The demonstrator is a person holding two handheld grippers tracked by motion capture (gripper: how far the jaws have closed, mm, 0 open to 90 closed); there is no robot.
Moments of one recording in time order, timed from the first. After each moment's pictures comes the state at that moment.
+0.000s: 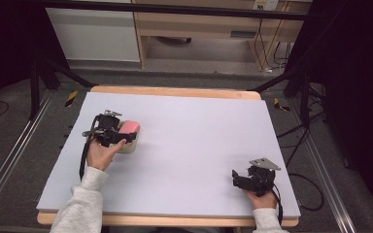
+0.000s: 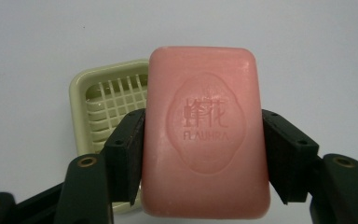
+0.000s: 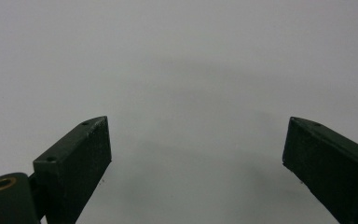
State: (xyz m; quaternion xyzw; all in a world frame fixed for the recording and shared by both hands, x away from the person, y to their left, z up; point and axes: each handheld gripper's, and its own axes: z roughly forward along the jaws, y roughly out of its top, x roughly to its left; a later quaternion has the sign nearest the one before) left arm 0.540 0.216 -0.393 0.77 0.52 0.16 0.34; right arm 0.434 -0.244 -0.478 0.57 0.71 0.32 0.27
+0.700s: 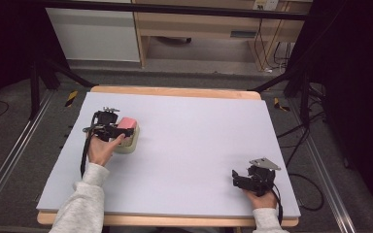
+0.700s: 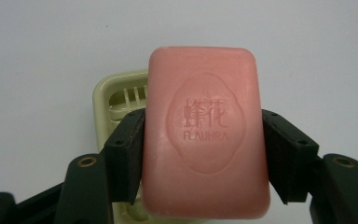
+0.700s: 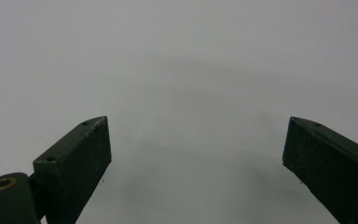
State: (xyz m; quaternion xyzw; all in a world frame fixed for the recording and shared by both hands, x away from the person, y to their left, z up) left arm 0.565 0.226 -0.406 0.75 0.54 0.17 0.33; right arm 0.434 -0.244 -0.478 0.57 0.71 0.32 0.27
